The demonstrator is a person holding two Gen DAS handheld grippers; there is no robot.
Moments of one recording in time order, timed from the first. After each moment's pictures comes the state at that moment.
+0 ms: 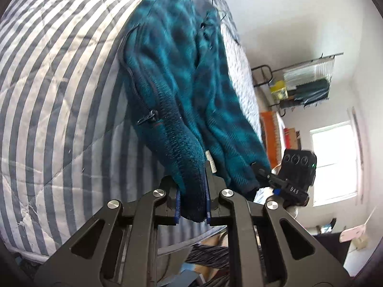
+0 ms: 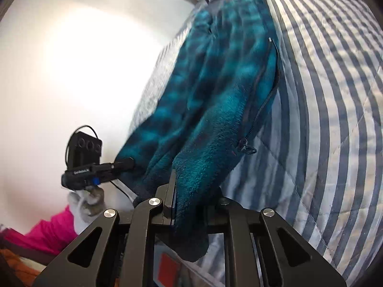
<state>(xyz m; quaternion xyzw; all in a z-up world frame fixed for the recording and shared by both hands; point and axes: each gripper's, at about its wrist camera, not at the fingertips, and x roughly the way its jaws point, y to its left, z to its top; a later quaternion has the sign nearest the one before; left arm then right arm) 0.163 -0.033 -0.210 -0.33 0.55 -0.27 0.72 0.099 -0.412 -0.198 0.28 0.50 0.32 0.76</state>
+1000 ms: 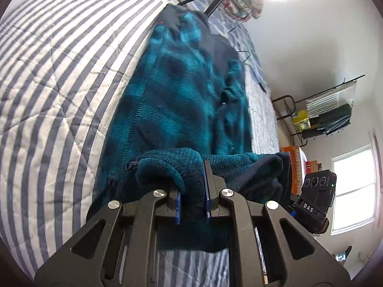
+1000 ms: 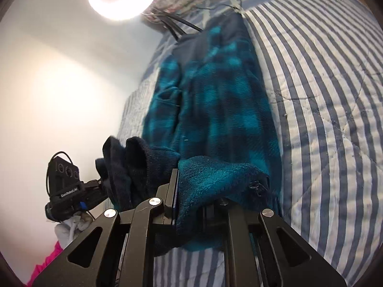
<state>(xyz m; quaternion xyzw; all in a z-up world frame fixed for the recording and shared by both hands) 0.347 -0.047 -0.216 -0.31 0.52 -0.18 0.77 0.272 -0.423 -0.187 0.30 0.49 0.21 0.79</state>
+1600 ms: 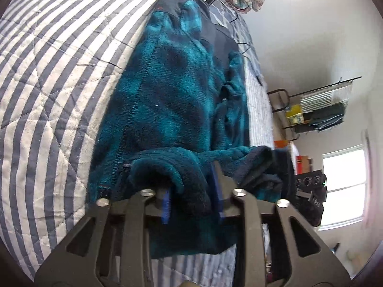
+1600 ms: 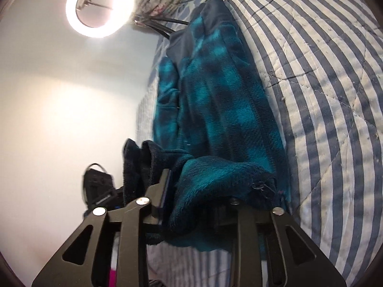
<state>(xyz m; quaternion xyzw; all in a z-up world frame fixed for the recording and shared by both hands) 0.365 -0.043 -0.226 -0.34 0.54 -0.22 0.73 0.280 -0.454 -0.202 0.42 0.49 0.24 0.72</state>
